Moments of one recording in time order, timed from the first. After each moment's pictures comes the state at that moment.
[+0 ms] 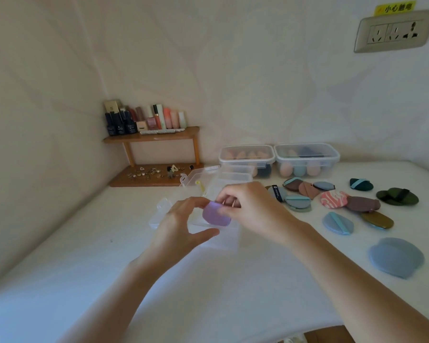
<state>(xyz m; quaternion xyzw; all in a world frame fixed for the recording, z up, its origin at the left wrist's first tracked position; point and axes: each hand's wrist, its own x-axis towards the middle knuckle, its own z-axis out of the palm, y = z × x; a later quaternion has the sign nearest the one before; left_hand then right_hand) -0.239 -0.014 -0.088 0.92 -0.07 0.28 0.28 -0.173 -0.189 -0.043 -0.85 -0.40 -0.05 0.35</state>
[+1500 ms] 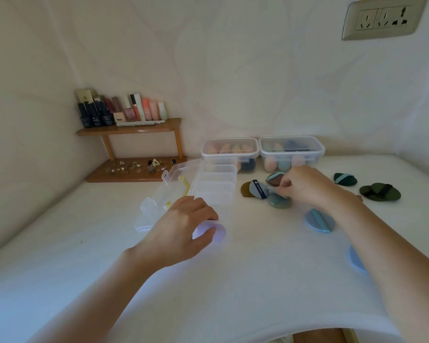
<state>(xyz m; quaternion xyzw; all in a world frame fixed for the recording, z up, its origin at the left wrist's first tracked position) -0.213 -0.045 -0.084 0.95 -0.20 0.19 0.11 -0.059 -0.295 -0.059 -0.97 -0.19 0.00 0.15</state>
